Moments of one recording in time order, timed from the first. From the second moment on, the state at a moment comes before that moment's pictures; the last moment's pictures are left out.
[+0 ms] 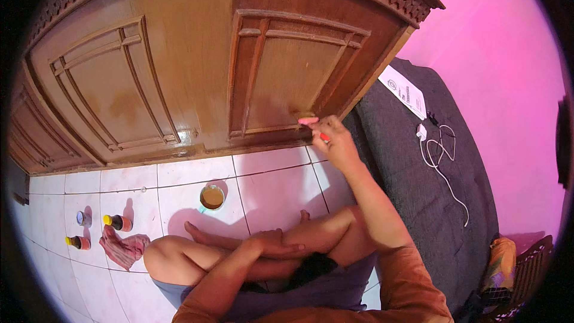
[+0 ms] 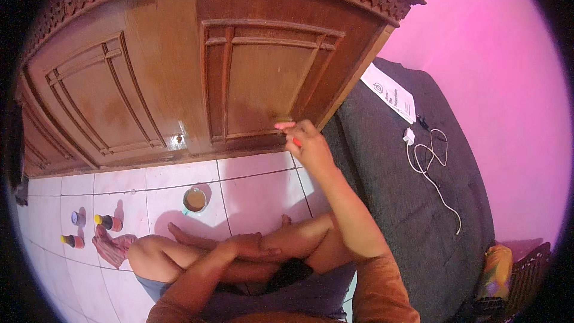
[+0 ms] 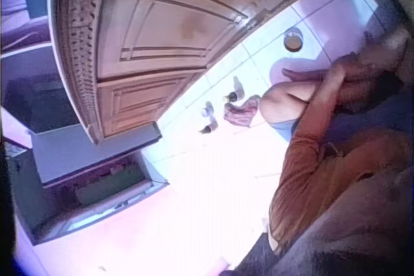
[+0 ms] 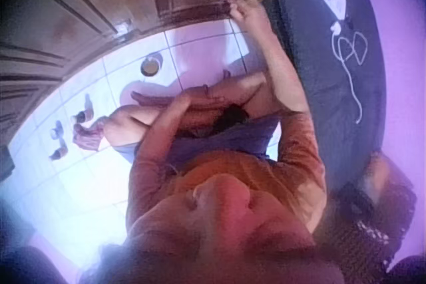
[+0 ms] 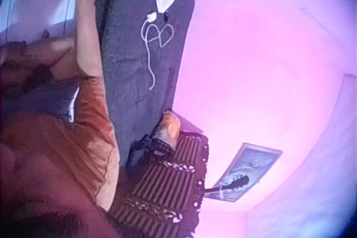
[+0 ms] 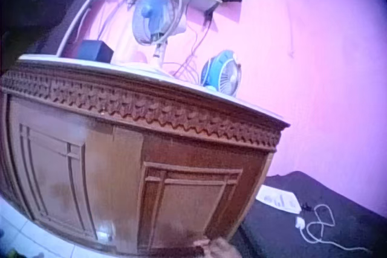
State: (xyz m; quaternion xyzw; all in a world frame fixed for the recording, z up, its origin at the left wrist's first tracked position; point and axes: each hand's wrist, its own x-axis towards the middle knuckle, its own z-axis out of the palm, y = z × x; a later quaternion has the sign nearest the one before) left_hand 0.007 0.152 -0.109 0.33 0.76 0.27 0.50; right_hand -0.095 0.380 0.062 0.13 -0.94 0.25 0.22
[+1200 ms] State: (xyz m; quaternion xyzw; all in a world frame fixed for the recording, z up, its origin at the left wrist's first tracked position) left_hand 0.003 0.152 -0.084 0.34 0.74 0.25 0.52; right_hand -0.104 0.374 0.101 0.17 -0.84 0.17 0.48
